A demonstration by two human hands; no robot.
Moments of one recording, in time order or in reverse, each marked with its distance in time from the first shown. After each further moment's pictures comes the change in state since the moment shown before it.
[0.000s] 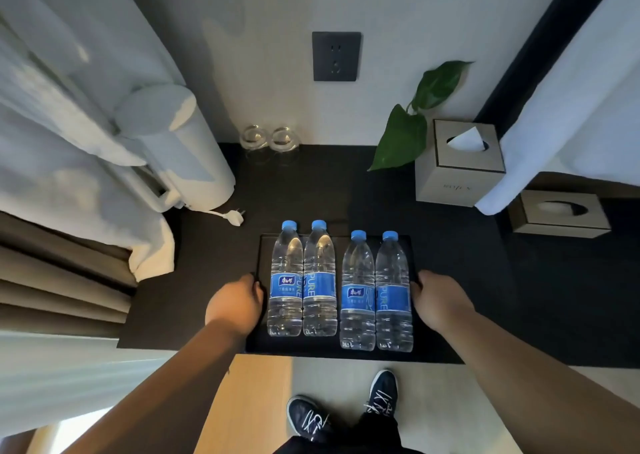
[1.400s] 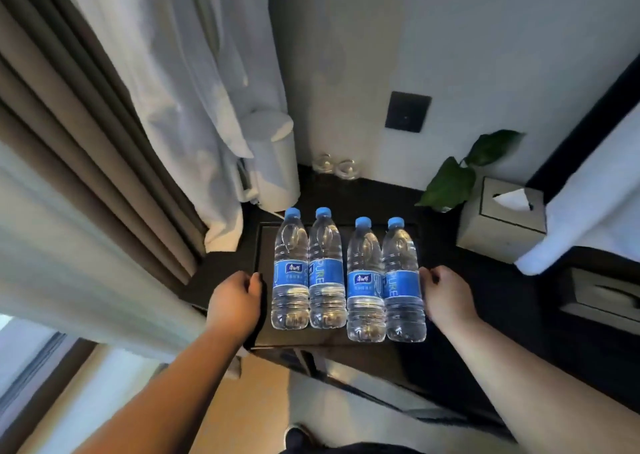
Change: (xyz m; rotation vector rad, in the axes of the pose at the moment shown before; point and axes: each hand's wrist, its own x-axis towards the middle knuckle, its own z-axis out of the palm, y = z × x) left_hand -0.096 -0.017 -0.051 -0.387 0.425 -0.352; right_hand -0.018 -0.068 -0.042 0.440 0.198 -0.220
